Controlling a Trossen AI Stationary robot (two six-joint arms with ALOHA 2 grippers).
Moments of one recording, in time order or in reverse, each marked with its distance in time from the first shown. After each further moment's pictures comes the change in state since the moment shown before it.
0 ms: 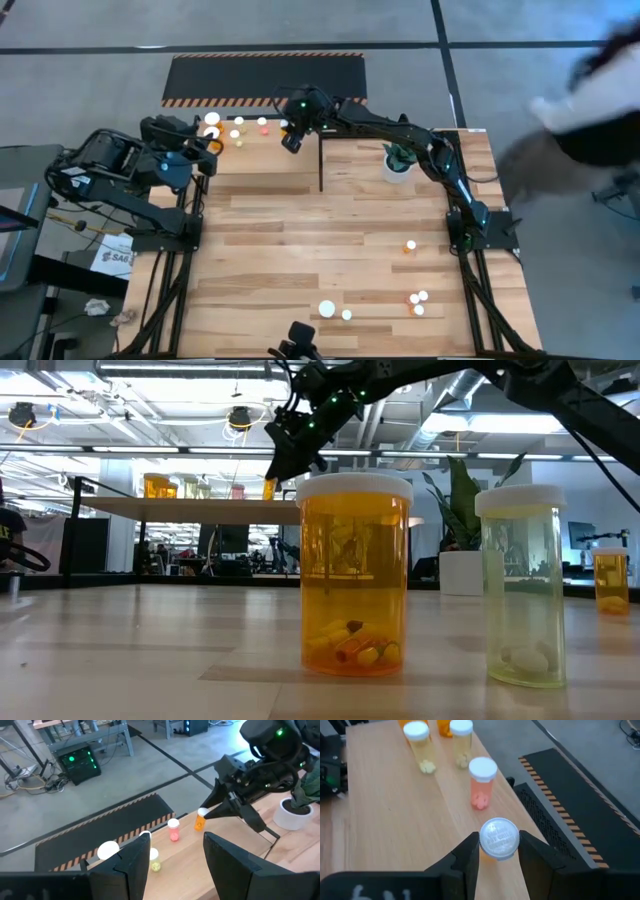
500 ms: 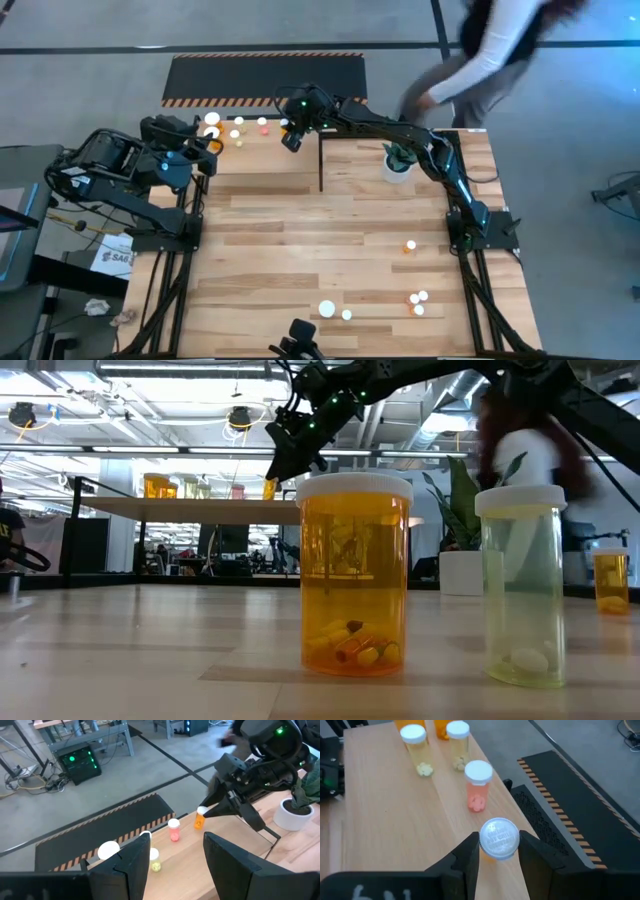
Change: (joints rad) left arm 0.000 0.000 0.000 0.000 0.000 0.000; right arm -0.007 0.000 0.000 0.011 0.000 -0.007
